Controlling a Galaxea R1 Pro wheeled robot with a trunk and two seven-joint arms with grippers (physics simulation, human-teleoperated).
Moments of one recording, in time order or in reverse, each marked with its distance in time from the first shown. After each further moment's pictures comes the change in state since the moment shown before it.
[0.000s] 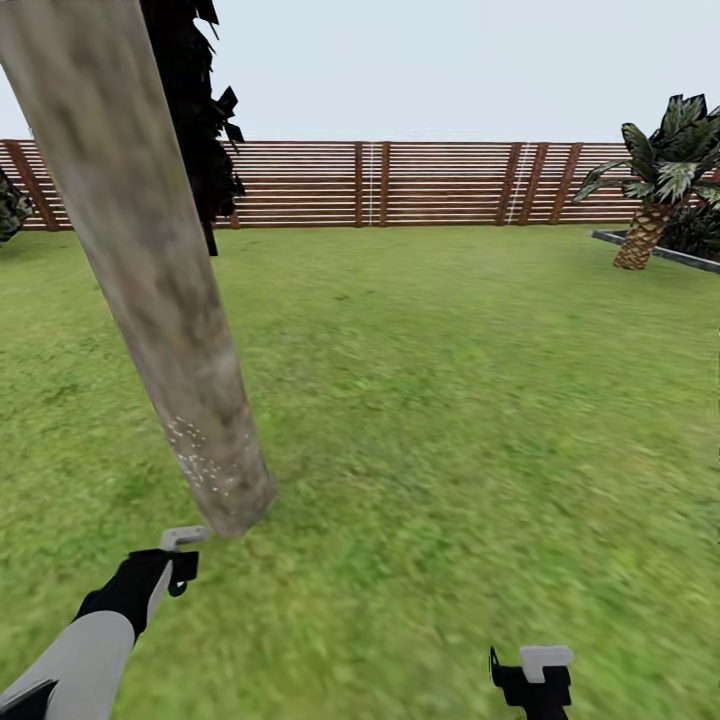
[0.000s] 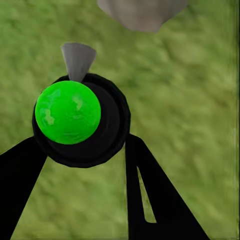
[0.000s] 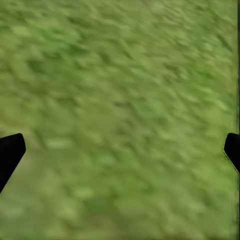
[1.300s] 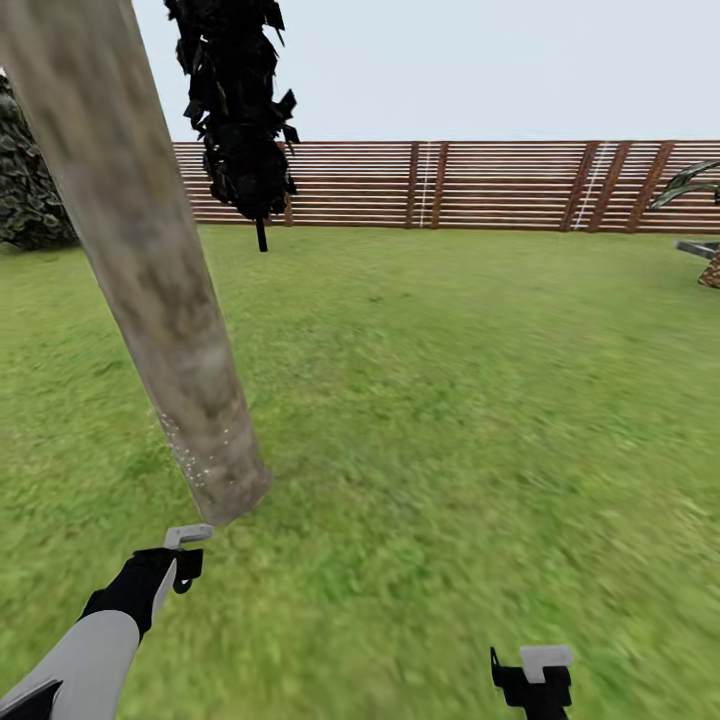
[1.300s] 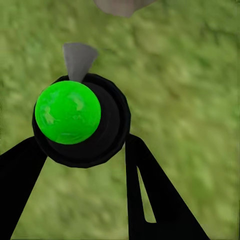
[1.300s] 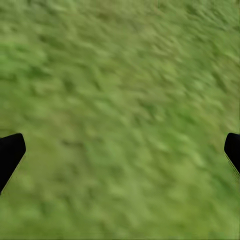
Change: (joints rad) left arm 0.000 -0.015 0.004 -0.009 0.000 -0.004 0.002; right arm 0.000 0.000 0.000 0.001 0.000 0.000 -0.002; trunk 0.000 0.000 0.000
